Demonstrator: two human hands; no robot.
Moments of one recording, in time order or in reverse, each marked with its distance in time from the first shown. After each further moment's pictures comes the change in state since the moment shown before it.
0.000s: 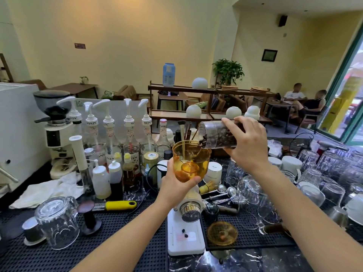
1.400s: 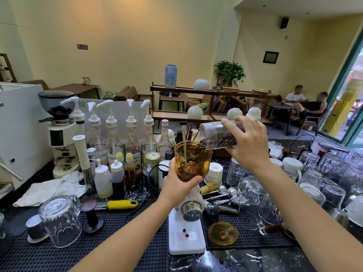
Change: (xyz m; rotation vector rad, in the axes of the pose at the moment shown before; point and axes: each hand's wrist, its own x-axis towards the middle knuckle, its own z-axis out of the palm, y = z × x) left_hand -0.001 -0.001 0.000 -0.008 -0.011 -0.030; right_hand 0.004 -0.001 -0.004 -0.060 -0.002 -0.050
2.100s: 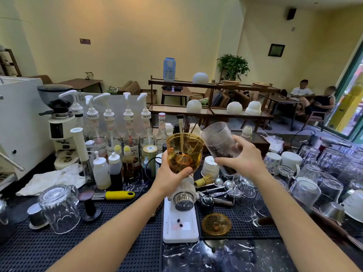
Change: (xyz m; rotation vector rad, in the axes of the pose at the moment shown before) left_hand -0.002 0.003 0.002 -0.031 -0.048 0.000; right_hand -0.052 0.008 -0.002 0.747 -0.306 0.470
